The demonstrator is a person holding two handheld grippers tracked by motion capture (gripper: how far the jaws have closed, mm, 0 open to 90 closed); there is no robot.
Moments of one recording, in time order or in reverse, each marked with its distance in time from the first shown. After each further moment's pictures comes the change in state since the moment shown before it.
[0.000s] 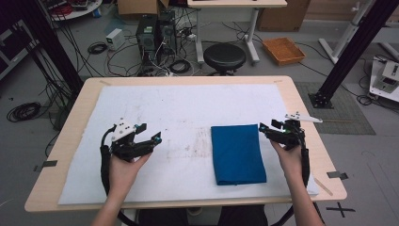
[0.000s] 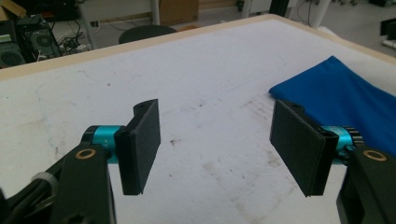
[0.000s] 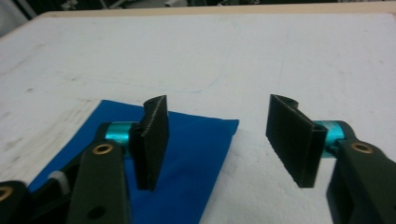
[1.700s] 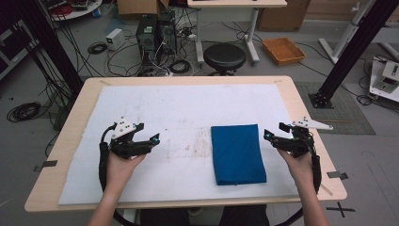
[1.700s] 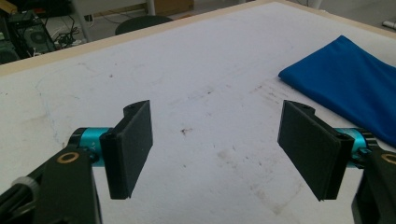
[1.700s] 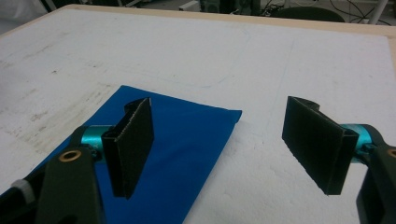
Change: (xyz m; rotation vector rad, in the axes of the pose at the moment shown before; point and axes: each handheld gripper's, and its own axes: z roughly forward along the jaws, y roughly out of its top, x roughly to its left) left arm 0.011 -0.010 0.003 0.026 -0.015 0.032; right arm 0.000 -0.006 -0.027 -0.019 0.023 -0.086
